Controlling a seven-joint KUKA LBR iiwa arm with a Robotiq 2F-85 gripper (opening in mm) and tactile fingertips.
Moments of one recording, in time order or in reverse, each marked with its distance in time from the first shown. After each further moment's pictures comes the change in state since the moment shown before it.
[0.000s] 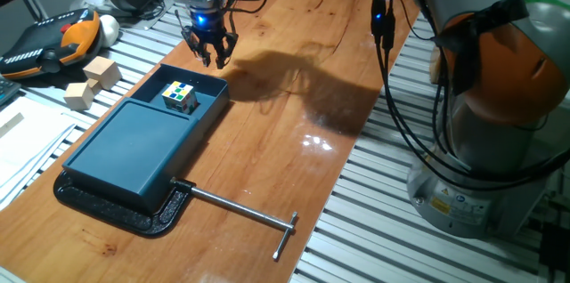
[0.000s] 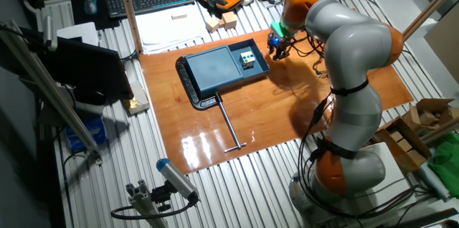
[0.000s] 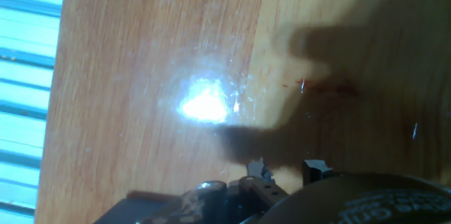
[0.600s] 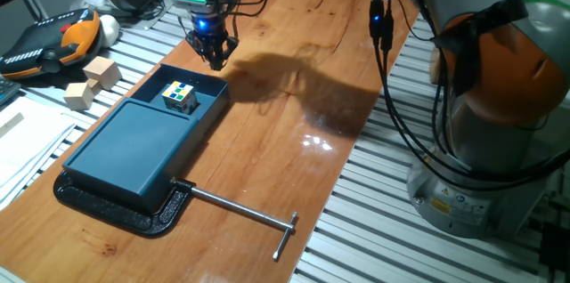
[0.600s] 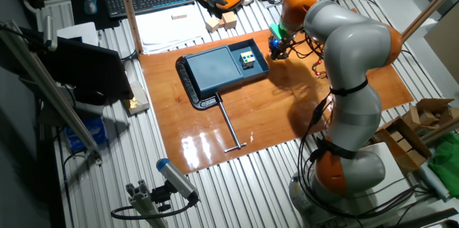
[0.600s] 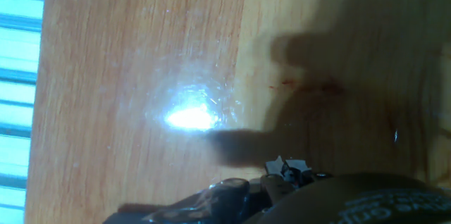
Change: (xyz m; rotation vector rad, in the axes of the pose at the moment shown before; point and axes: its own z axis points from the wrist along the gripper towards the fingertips) arm -0.004 -0.005 0.008 -0.009 -0.039 0.008
